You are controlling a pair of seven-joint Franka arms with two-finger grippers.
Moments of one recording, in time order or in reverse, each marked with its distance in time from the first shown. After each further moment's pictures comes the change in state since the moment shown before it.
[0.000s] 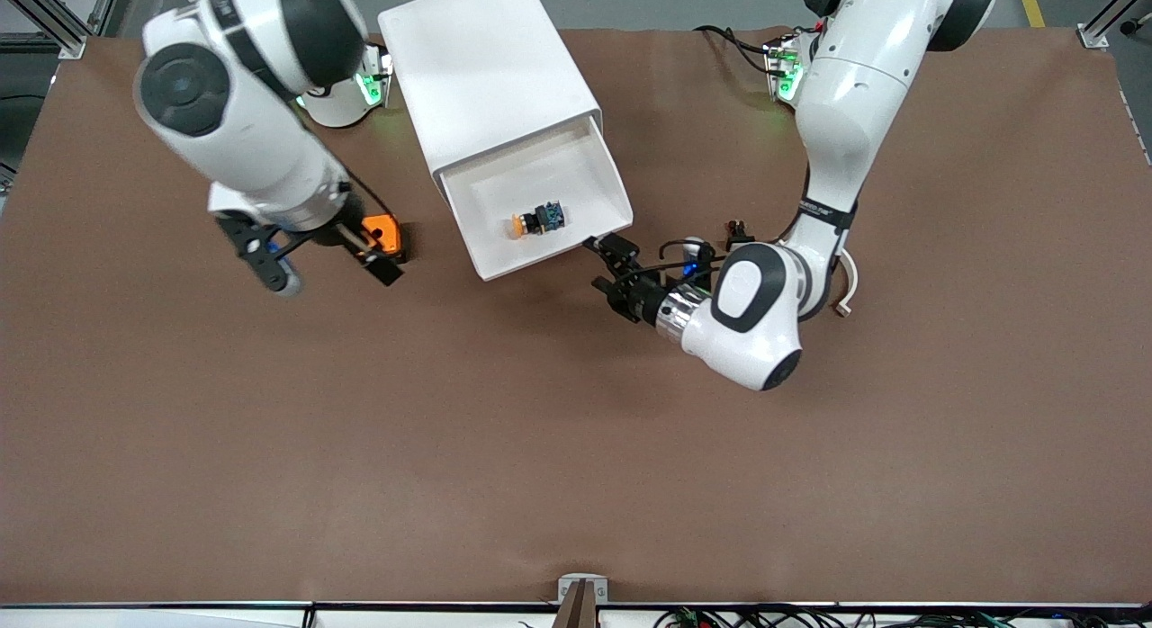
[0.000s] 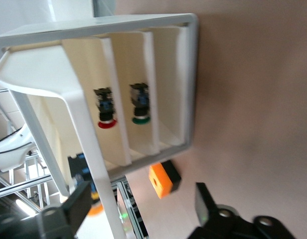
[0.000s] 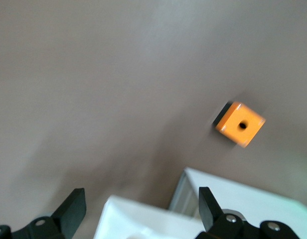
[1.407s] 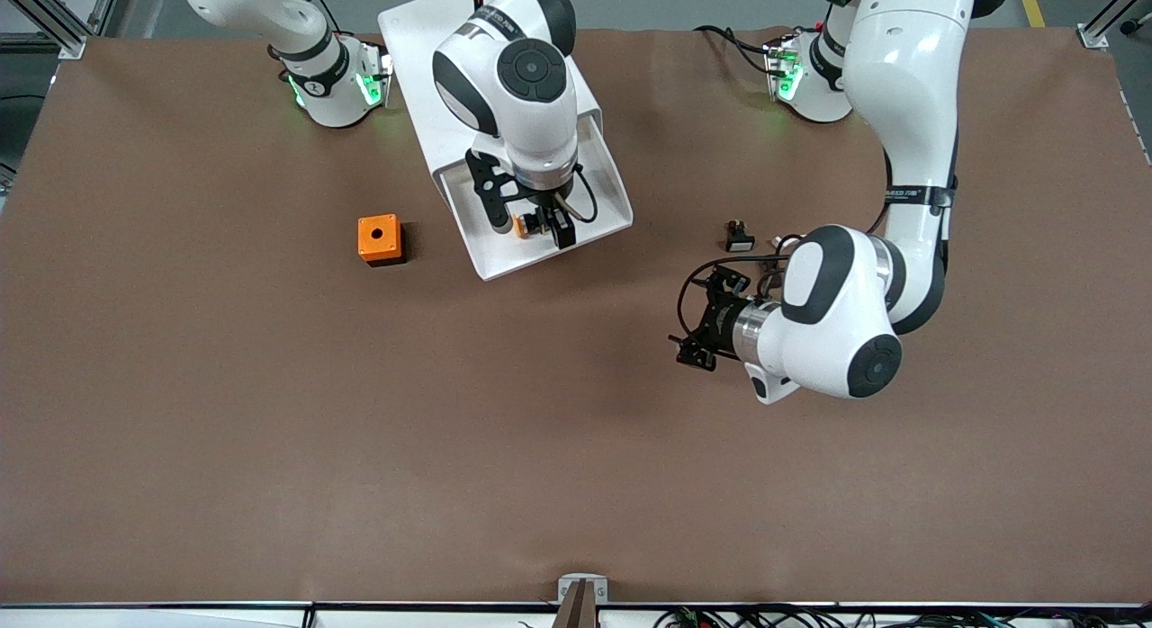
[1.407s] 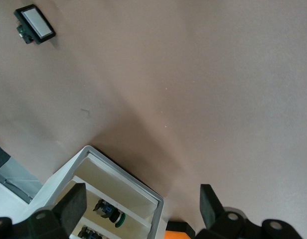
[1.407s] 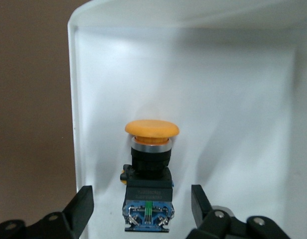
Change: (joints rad) left arm -0.044 -0.083 0.167 0.087 0.393 0.005 0.854; right arm 0.368 0.194 -0.007 -0.032 -0.037 0.209 0.674
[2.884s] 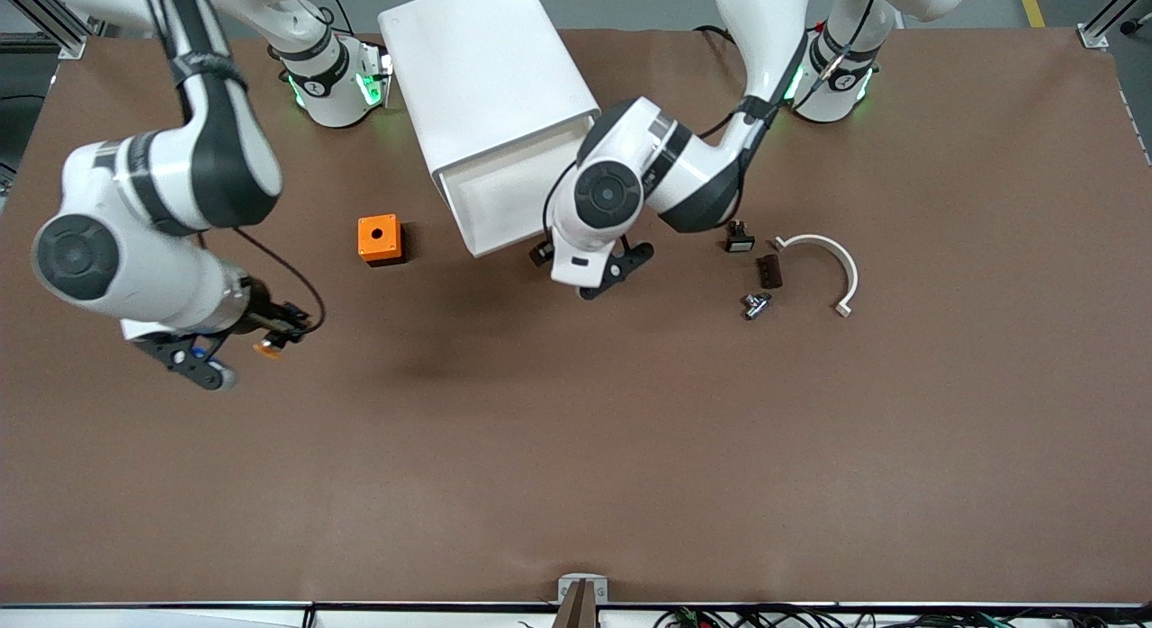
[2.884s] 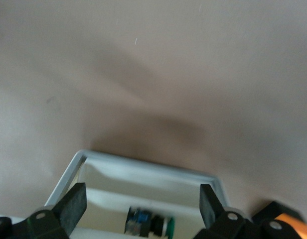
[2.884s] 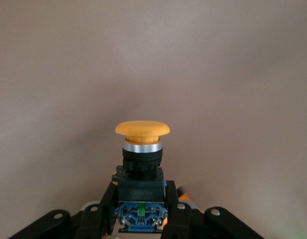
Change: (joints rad) left arm -0.426 -0.091 -0.039 -0.121 0.225 0.225 0.159; right arm -0.677 -0.018 -0.045 0.039 -0.009 -0.178 -1.446
